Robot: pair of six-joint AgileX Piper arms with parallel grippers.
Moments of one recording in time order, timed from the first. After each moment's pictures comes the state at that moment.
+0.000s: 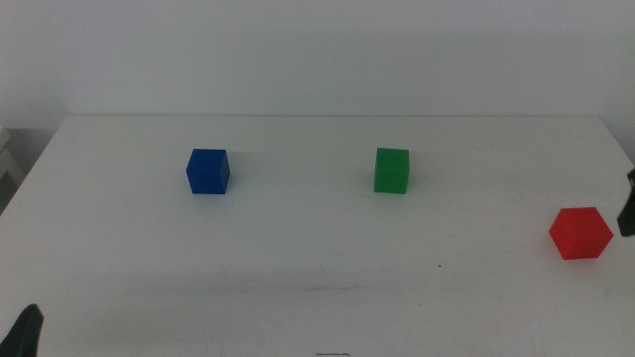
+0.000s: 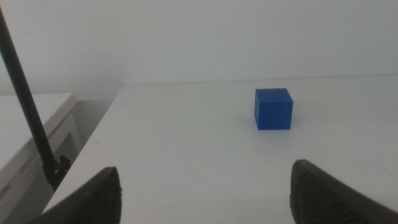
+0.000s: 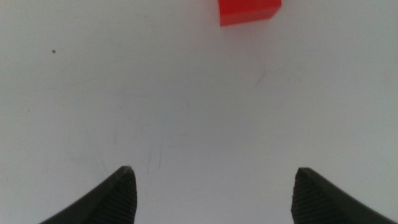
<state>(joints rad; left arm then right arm) 0.01 -0.01 0.03 -0.02 0.17 0.04 -0.03 1.33 -1.16 0.05 1.23 0.04</state>
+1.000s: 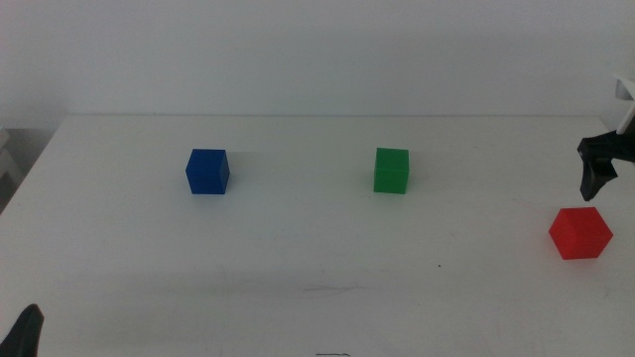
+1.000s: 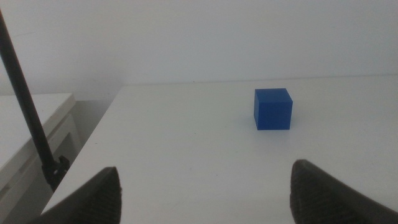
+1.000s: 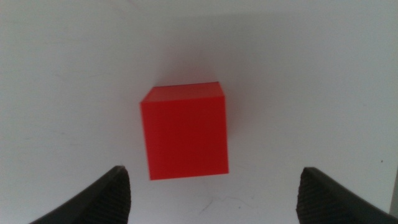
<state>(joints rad) 0.01 -0.01 0.03 -0.02 0.17 0.04 -0.09 1.90 -1.59 -0.02 1.22 -0.08</state>
